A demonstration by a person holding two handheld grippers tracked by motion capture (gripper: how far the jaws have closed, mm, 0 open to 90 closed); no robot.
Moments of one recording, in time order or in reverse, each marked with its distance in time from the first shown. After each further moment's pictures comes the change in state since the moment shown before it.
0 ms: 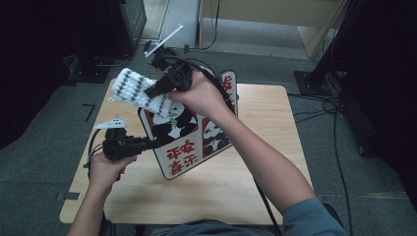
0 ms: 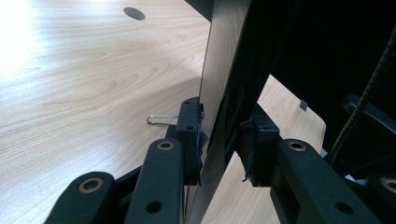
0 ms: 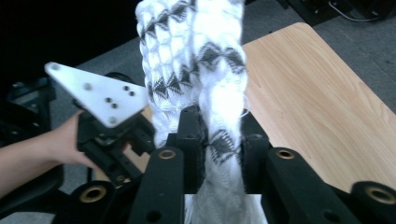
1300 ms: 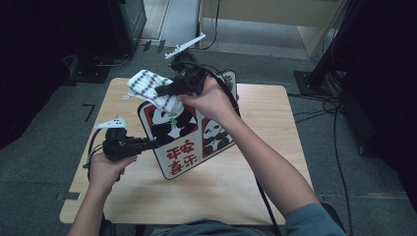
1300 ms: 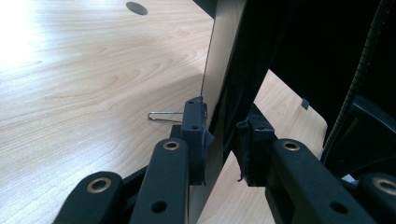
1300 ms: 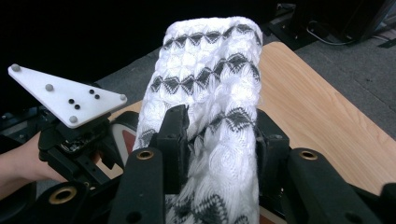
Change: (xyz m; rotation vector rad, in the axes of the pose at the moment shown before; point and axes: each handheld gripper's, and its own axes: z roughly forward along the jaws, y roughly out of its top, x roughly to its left) left arm -0.001 0.000 0.000 0.015 0.012 -0.015; right arm -0.026 -0.031 -0.003 -0.139 -0.028 0.042
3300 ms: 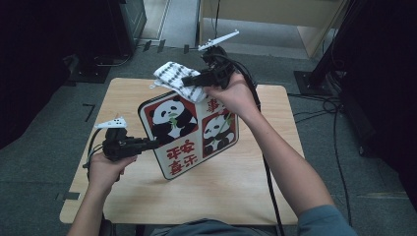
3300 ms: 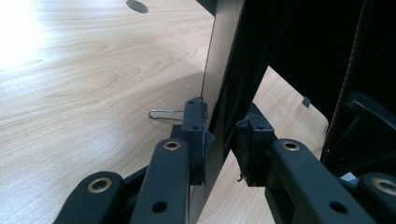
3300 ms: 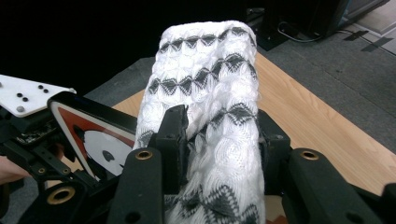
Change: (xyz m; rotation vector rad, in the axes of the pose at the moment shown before) left arm -0.001 0.000 0.000 0.008 0.002 0.001; right arm -0.051 -0.025 -0.037 -0.054 -0.064 0.090
